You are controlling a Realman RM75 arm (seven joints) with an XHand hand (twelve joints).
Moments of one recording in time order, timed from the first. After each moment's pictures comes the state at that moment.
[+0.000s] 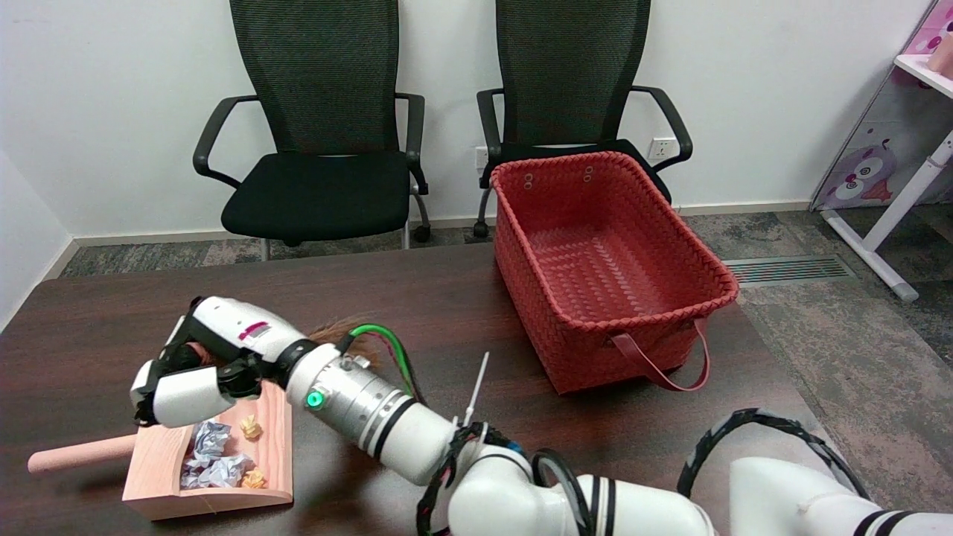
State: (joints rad) arm 0.39 -1.57 0.55 -1.27 -2.04 0.38 0.21
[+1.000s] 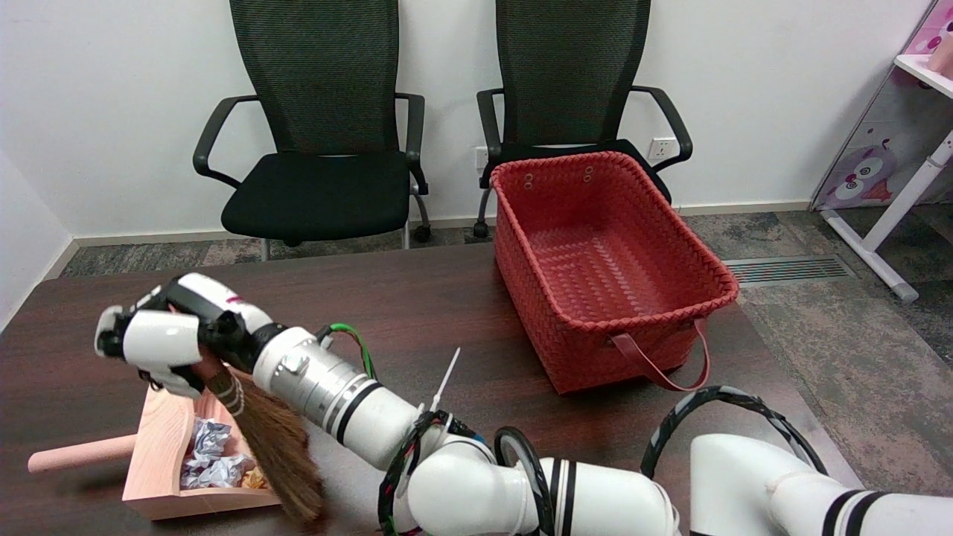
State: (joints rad) arm 0.49 -1.66 0.51 -1.15 -1.85 0.41 0.63
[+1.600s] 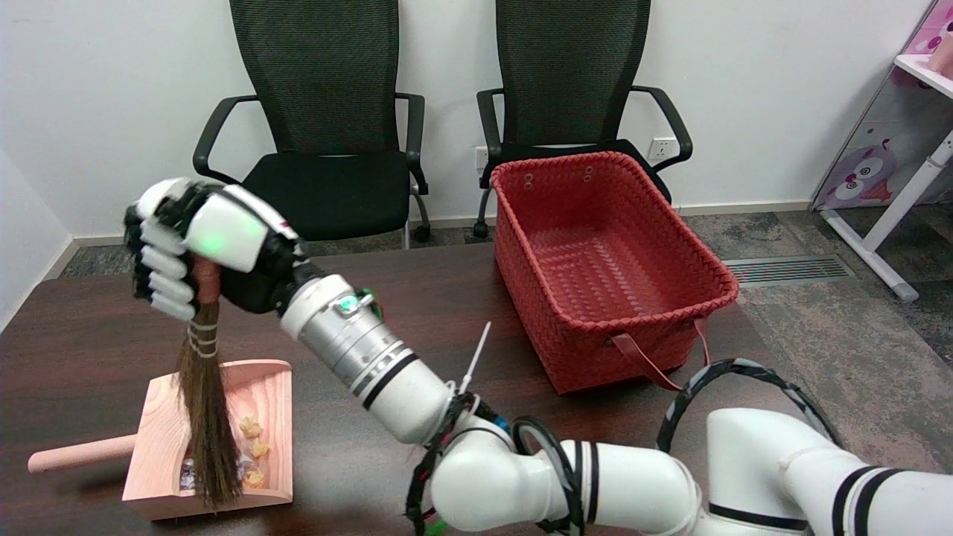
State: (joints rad) arm 0.54 -1.57 0.43 -1.26 -1.89 0.69 1.10
